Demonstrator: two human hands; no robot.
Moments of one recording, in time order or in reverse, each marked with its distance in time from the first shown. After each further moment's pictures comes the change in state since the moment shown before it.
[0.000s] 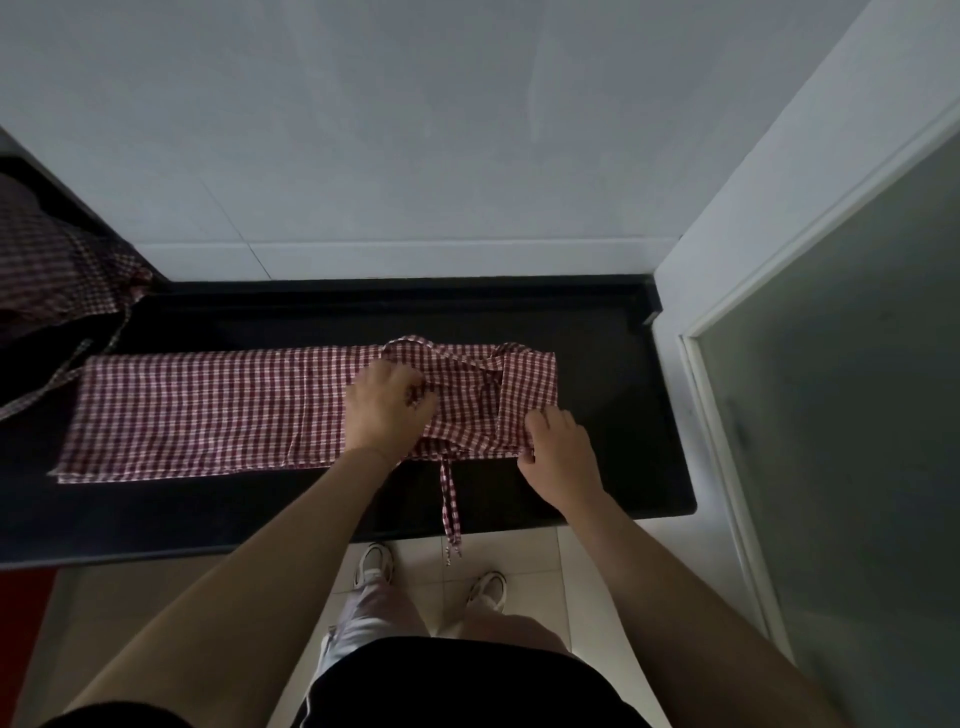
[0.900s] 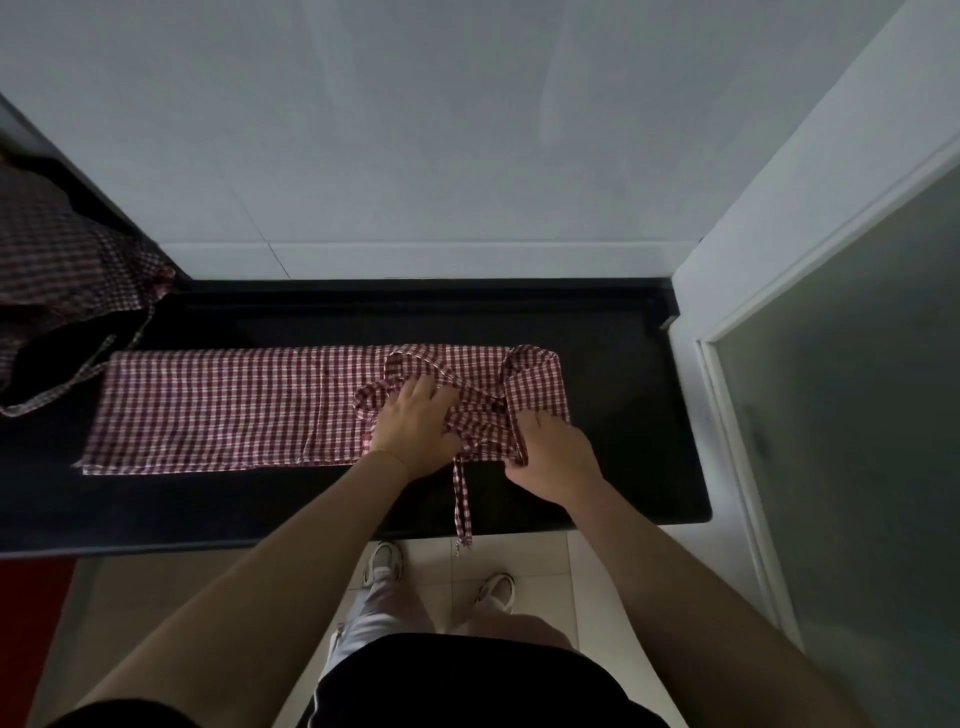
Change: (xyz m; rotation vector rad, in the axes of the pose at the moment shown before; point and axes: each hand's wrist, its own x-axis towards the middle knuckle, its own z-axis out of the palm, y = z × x) left_hand -0.007 0.007 0.000 0.114 -0.304 0.191; right_hand 0.019 -0.018 -0.007 0.015 -0.265 -0.032
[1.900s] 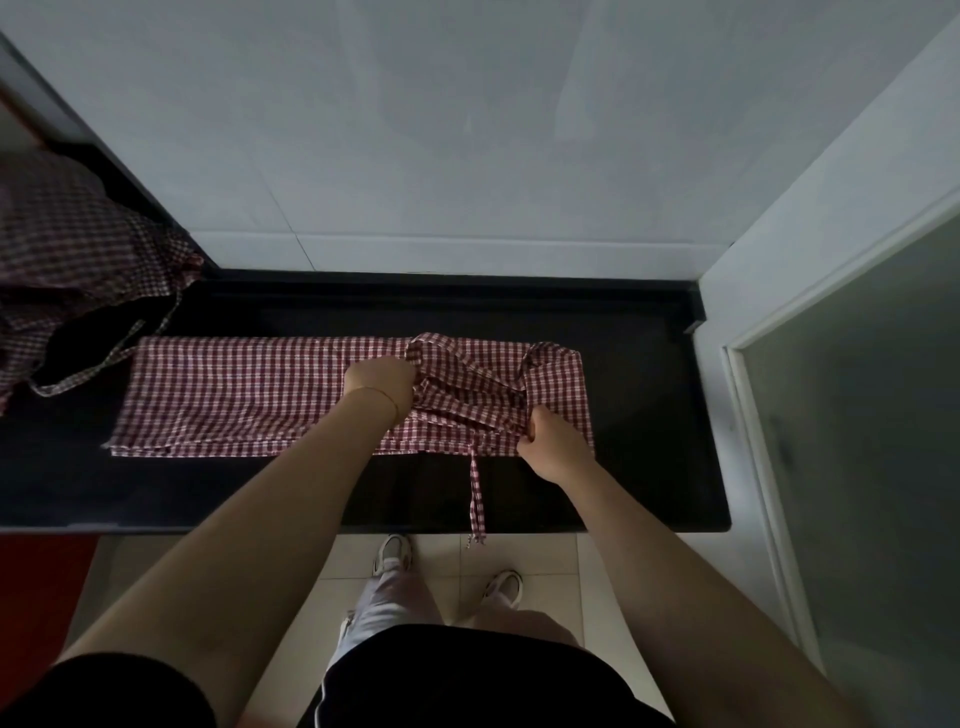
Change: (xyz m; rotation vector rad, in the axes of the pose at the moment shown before) left_hand 0.026 -0.032 -0.055 0.425 -0.369 -0.310; right_hand 0.031 -0.016 0.006 0.246 -0.173 0.265
